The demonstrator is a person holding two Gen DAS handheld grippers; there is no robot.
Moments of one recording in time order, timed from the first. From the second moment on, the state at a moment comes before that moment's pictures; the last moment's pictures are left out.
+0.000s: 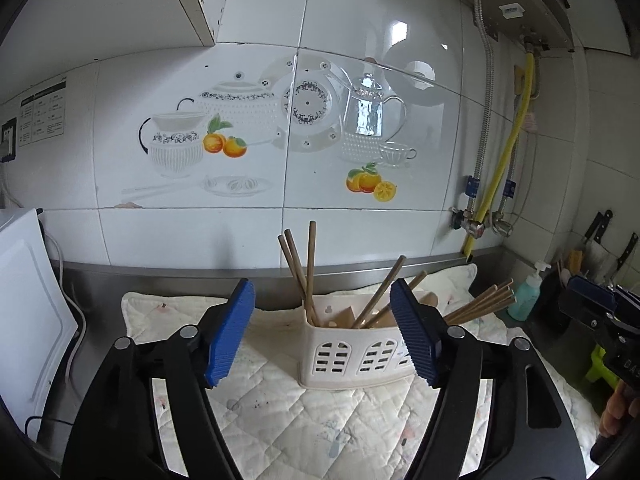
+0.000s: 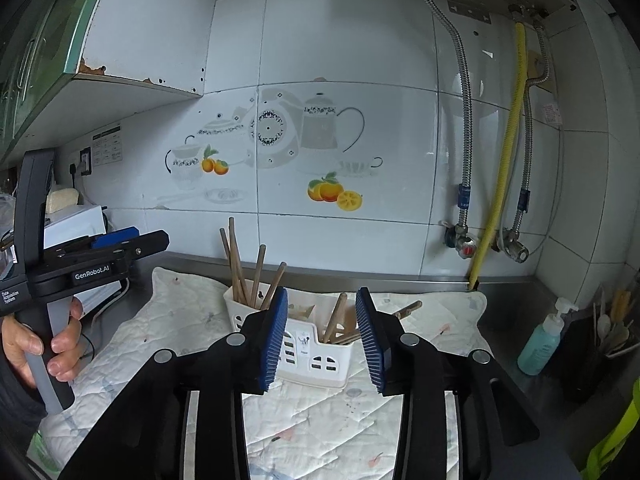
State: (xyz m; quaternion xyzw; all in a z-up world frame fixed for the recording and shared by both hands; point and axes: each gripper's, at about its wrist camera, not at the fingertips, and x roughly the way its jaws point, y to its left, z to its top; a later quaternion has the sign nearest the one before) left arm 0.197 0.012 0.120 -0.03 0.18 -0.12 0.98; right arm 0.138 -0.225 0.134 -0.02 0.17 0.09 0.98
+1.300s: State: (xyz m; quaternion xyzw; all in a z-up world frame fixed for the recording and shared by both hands) left arm 0.119 0.042 0.053 -0.01 0.22 -0.03 0.98; right arm 0.097 -0.210 0.054 -0.04 0.24 0.06 0.97
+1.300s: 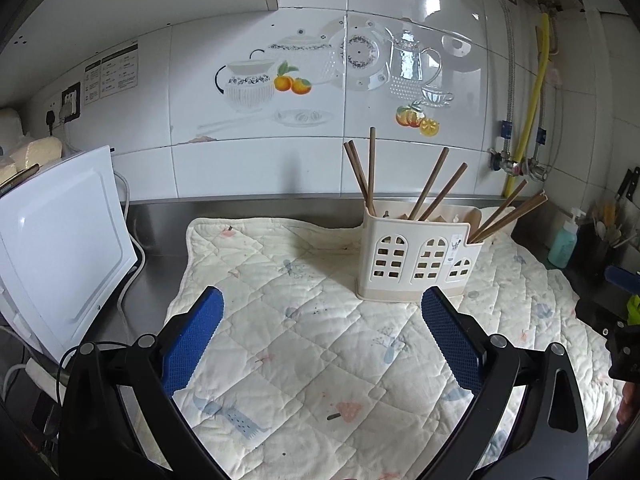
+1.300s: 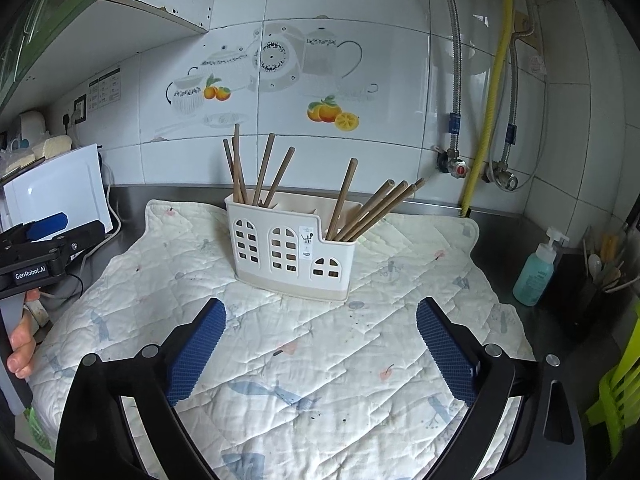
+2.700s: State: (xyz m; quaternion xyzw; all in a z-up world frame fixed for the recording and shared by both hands) left arm 0.113 0.038 0.018 0.02 0.27 0.00 0.96; right arm 0.102 -0.210 0.032 -0.02 0.28 0.07 0.96
